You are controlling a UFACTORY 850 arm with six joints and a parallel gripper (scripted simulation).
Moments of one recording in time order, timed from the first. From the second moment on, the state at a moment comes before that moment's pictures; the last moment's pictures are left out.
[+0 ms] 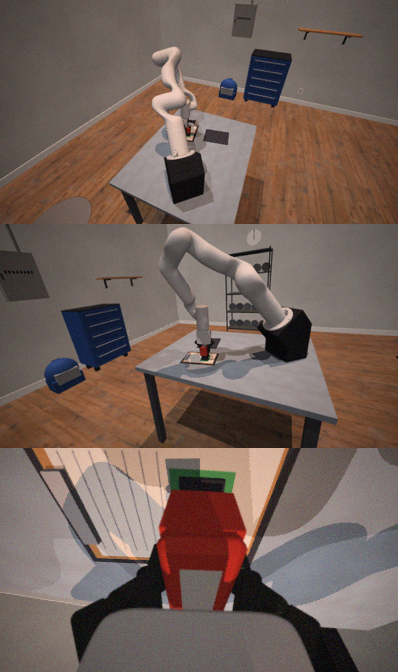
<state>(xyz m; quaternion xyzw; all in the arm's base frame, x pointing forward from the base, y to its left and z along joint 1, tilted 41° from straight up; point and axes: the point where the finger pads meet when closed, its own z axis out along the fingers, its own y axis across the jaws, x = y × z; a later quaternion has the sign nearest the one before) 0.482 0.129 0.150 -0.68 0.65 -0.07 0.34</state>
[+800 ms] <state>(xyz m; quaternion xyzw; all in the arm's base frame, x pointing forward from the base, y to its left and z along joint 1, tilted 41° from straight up) 0.462 0.116 0.179 -0.68 0.65 -0.07 0.34</state>
